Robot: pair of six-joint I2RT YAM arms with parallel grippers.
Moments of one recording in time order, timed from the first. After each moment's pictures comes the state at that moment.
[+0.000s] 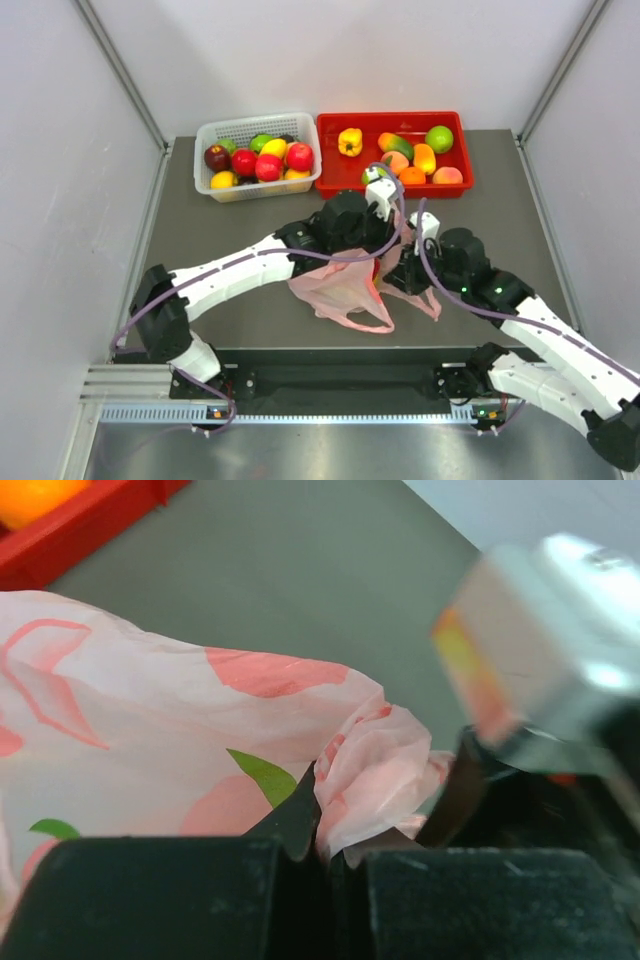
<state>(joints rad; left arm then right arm) -0.98 1.61 1.35 -0.12 0.10 -0.32 0.62 0.79 0.71 -0.45 -0.31 0.32</state>
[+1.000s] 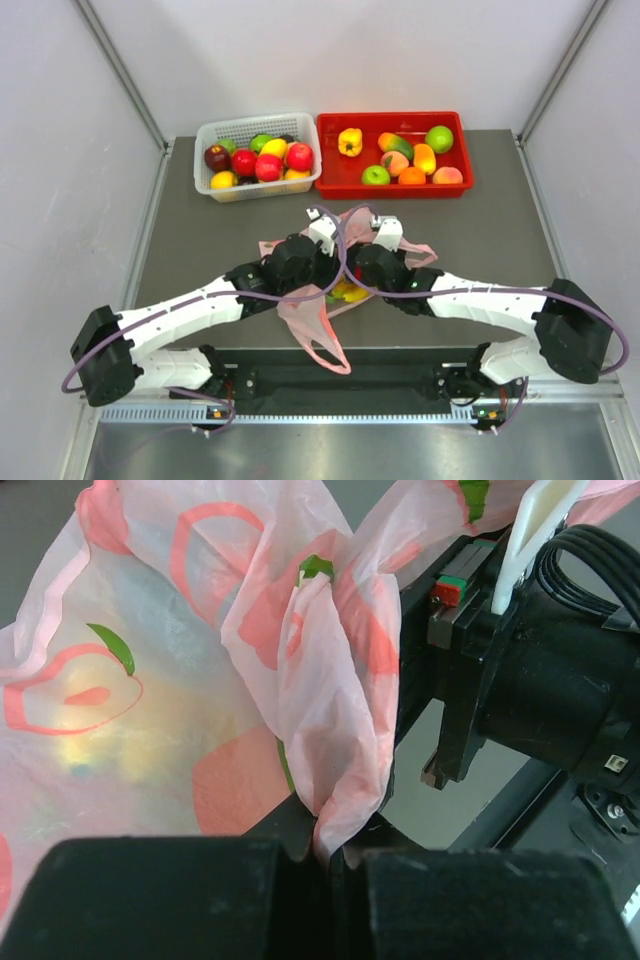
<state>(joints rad) -0.96 1.19 0.82 -0.10 -0.08 -0.36 1.00 1.34 0.74 -0.10 0.58 0.70</state>
